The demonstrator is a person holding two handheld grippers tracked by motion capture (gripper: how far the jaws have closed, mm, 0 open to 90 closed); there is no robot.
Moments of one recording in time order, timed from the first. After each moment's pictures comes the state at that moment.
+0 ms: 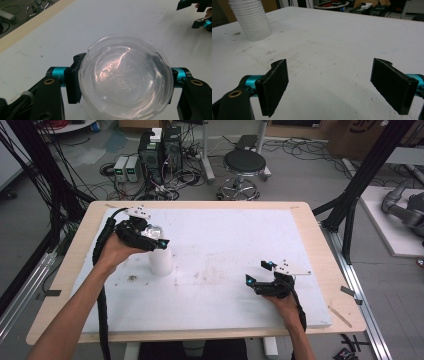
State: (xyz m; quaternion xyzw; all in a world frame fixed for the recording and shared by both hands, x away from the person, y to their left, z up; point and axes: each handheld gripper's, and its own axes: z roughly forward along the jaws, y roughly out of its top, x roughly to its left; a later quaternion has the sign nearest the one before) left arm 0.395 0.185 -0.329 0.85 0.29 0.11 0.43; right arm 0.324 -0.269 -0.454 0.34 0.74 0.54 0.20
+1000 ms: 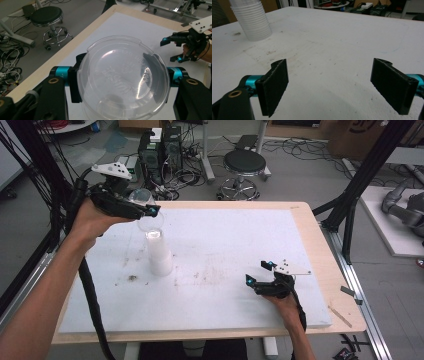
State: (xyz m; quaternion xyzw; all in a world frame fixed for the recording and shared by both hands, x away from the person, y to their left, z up) left arm 0.376 0.197 -0.210 0.83 0.27 0.16 0.46; right arm 0.324 -0.268 -0.454 0.35 0.74 0.54 0.20
